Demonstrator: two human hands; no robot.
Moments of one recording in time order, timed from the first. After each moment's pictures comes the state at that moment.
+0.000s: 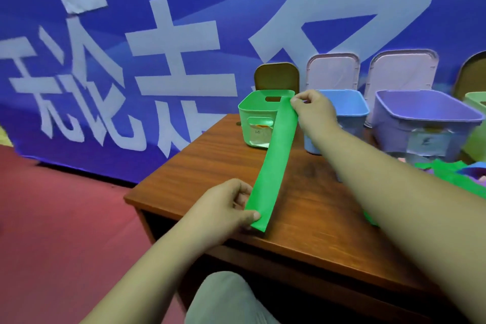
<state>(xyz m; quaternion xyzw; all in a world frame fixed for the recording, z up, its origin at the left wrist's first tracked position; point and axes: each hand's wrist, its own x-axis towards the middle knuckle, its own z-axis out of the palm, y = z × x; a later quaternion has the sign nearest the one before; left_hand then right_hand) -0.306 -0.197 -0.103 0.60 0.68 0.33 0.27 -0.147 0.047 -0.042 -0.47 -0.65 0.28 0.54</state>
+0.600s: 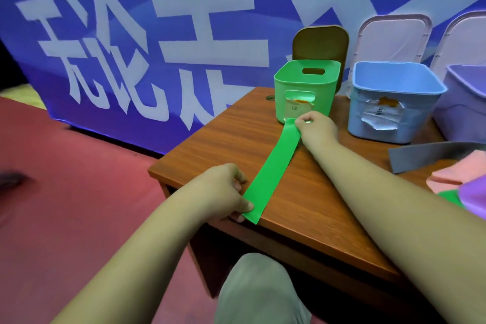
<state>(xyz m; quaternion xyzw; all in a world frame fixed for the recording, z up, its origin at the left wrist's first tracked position) -0.367 -0.193 -0.107 0.49 0.78 0.23 0.32 -0.231 0.063 -0.142 -0.57 -0.68 0.27 0.37</state>
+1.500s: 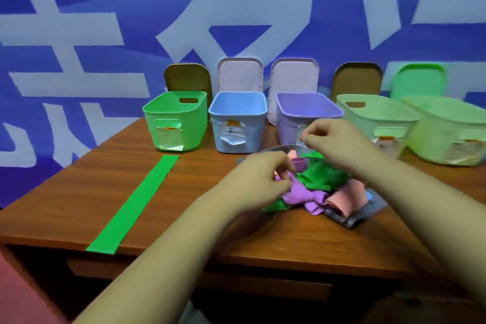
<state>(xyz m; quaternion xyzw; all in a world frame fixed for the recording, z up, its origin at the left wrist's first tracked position) -0.105 -0.100 -0.079 0.82 0.48 0.26 0.14 0.104 -0.038 -0.048 -0.58 -0.73 0.12 0.35</state>
